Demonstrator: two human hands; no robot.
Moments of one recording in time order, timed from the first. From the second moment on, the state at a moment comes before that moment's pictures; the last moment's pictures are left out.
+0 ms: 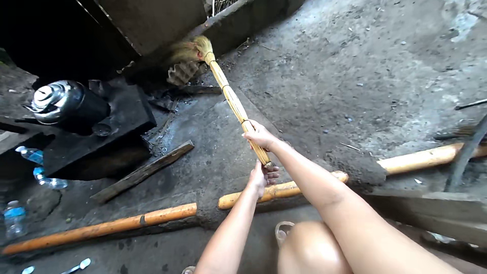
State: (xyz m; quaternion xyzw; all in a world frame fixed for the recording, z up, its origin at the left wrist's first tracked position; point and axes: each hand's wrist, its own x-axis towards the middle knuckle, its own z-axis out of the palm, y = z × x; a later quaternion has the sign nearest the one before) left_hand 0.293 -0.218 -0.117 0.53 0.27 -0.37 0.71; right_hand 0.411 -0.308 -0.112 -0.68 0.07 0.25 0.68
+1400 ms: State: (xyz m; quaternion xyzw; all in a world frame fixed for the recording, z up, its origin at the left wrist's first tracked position) left_hand 0.270 -0.211 -0.143 0.84 -0.11 -0.48 0.24; right_hand 0.364 -0.466 -0.127 -0.66 0.32 0.15 0.67
